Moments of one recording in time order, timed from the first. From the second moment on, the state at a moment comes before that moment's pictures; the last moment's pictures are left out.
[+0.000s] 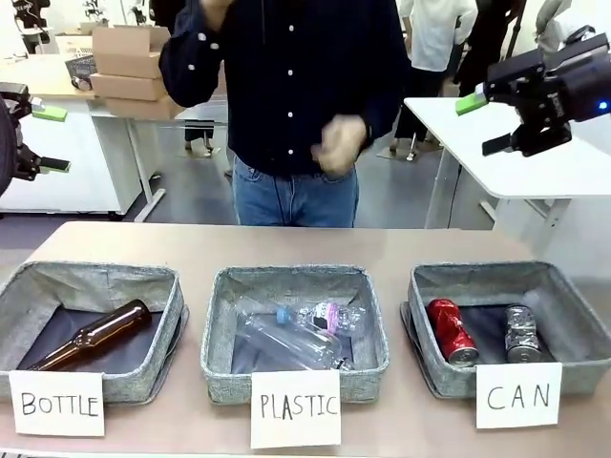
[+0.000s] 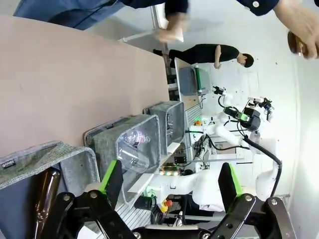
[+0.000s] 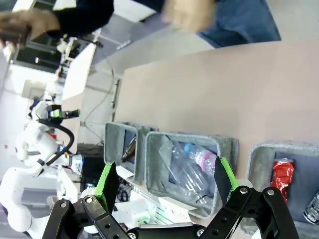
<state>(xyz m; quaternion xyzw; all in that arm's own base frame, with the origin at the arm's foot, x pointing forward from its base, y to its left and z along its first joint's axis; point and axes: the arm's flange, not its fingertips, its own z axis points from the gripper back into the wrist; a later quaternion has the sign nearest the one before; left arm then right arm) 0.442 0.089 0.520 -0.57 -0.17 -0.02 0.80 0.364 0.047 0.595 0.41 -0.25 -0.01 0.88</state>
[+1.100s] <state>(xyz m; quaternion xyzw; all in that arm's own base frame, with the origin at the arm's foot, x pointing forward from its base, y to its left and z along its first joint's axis) 0.443 0.092 0.519 -0.57 -0.17 -0.02 0.80 0.364 0.047 0.592 0.41 -0.25 -0.01 0.88</state>
